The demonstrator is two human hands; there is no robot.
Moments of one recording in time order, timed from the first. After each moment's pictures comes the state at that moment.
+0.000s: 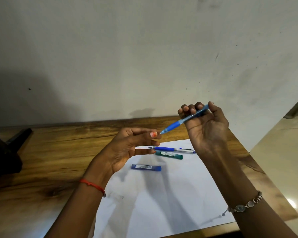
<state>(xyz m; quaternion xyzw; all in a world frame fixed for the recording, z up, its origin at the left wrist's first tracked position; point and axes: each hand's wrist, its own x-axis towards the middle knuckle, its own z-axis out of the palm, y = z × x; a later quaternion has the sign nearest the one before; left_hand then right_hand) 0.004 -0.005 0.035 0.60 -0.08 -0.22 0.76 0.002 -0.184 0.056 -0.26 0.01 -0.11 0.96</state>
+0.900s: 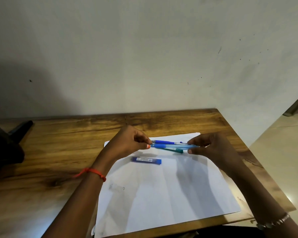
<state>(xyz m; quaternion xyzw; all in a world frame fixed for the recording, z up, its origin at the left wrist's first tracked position) 0.015 0.007 0.008 0.87 -0.14 -0.15 0.45 -0.045 -0.226 0.019 -0.88 0.09 0.01 0.46</state>
